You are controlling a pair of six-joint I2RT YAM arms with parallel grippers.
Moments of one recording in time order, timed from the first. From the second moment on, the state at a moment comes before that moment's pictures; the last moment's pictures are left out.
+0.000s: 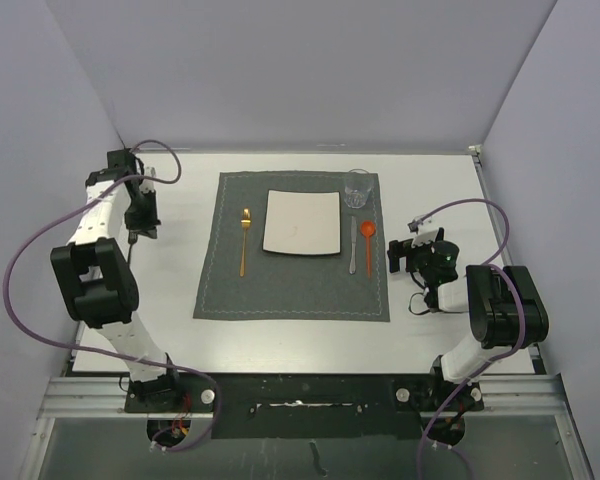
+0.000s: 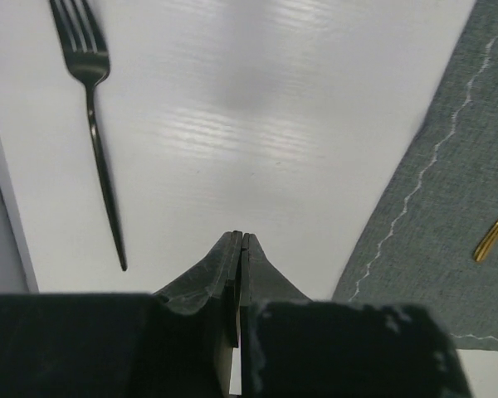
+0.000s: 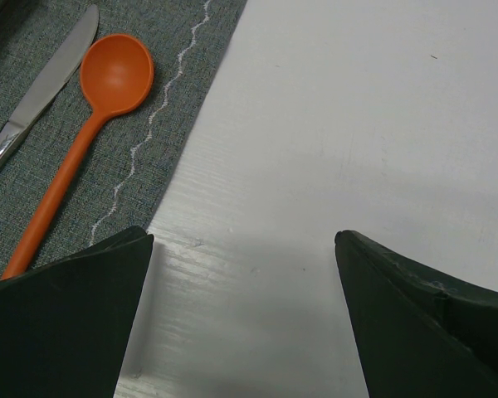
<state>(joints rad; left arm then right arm) 0.17 1.85 1.57 -0.96 0.02 0.01 -0.02 1.63 0.36 0.87 -0.23 -0.18</state>
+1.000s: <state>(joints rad) 0.39 1.71 1.33 -0.74 0.07 0.07 -0.02 1.63 0.36 0.87 -0.23 -0.18</state>
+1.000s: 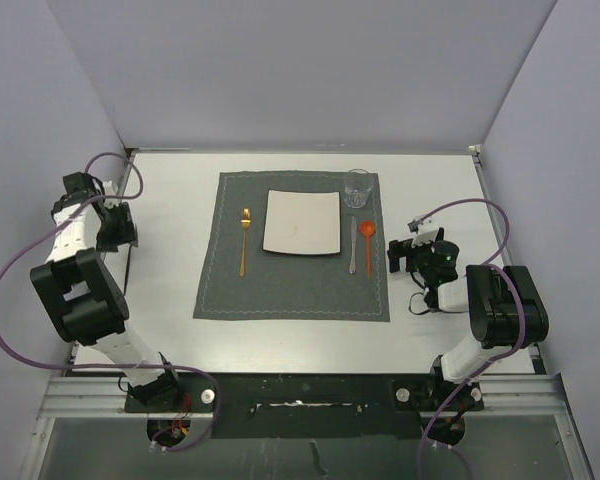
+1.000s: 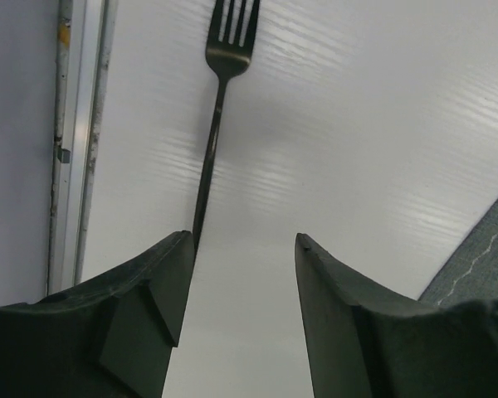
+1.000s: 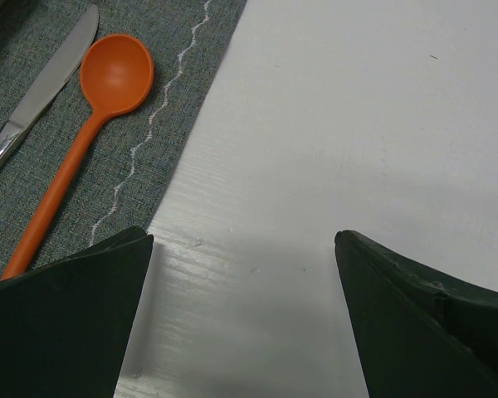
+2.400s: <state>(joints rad) 0.46 2.08 1.59 -0.77 0.12 0.09 -0.02 1.63 0.36 0.87 -0.23 -0.18</state>
